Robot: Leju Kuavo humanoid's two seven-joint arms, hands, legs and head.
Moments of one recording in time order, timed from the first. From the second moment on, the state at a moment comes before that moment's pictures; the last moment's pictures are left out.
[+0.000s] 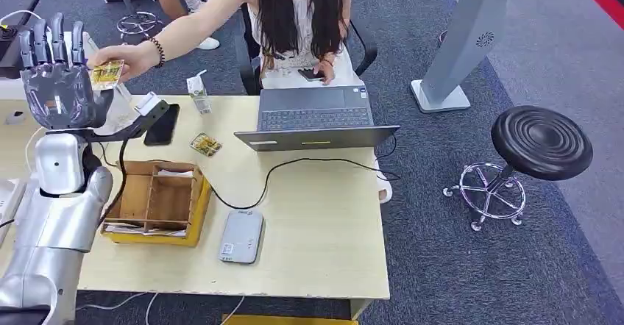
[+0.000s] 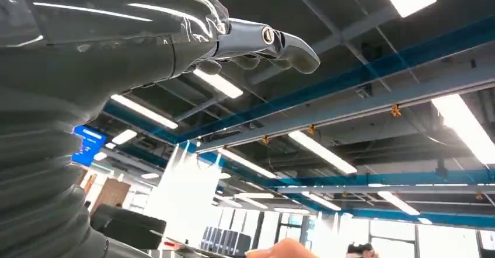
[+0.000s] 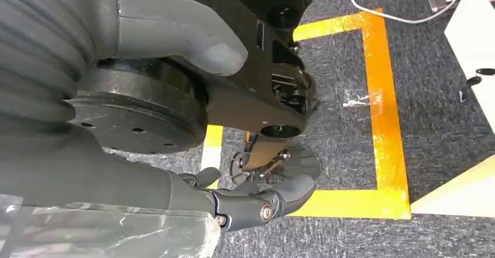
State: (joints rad) left arm -0.65 0.24 -0.13 -0.92 -1.49 0.54 0.07; right arm -0.11 0.19 -0.87 -0.20 0.77 0.07 -0.25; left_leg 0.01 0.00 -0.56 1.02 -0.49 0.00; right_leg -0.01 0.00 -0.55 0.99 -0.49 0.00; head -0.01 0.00
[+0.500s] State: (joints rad) left arm -0.64 0.23 -0.13 -0.92 -1.50 0.54 0.07; right arm -0.11 0.19 -0.87 -0.20 0.77 0.06 -0.25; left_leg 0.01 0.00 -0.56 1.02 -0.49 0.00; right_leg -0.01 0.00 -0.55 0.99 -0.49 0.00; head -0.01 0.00
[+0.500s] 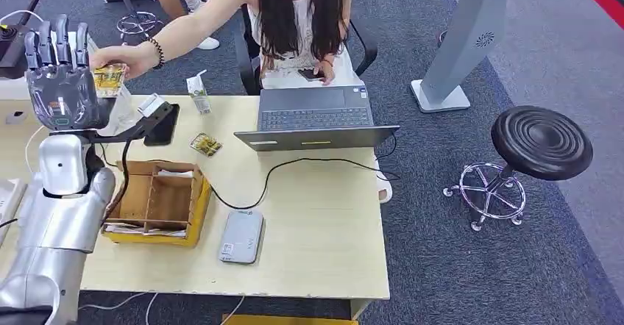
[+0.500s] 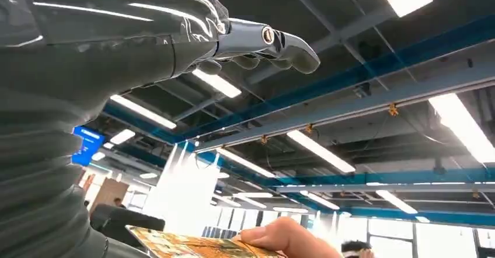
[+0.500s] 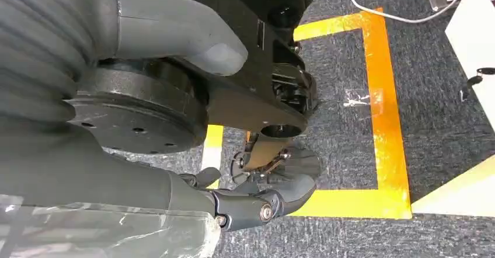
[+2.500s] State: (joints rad) left arm -0.06 0.14 -0.39 -1.52 -1.41 0.30 0.00; right arm -0.08 0.21 -0.90 -0.20 0.71 0.02 -0.29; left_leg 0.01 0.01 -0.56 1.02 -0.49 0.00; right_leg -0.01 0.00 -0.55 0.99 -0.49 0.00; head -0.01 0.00
